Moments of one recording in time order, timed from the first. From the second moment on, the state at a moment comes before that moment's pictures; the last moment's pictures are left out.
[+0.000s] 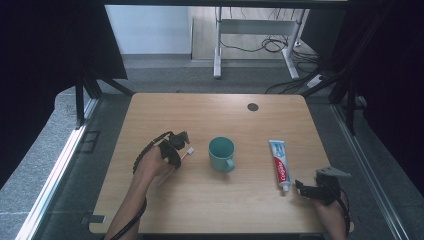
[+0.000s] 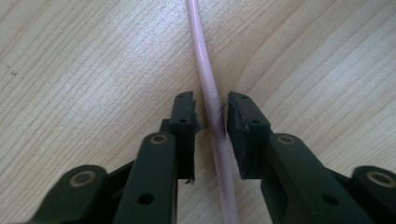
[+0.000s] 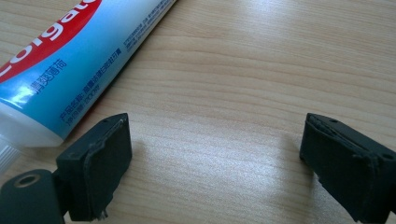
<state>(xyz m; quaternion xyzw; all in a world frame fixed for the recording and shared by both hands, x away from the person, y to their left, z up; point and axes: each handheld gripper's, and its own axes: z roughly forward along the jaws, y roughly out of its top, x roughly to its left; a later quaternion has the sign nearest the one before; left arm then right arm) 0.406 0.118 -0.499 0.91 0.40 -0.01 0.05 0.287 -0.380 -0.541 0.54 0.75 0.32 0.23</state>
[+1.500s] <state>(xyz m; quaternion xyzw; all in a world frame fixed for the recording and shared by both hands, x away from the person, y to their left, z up) 0.402 0.124 -0.455 0.91 0.39 0.00 0.17 0.287 -0.380 -0.541 0.54 0.75 0.32 0.23</state>
